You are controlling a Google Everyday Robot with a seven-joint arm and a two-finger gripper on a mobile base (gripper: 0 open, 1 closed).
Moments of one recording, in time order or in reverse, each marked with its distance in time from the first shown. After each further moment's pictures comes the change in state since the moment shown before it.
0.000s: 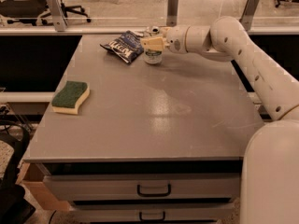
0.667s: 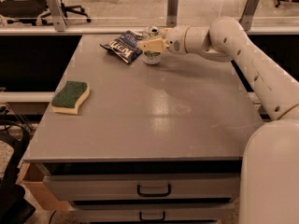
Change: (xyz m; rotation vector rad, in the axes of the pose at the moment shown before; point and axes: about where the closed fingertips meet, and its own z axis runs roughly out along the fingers) arm -0.001 0.000 0.000 -0.001 0.000 0.000
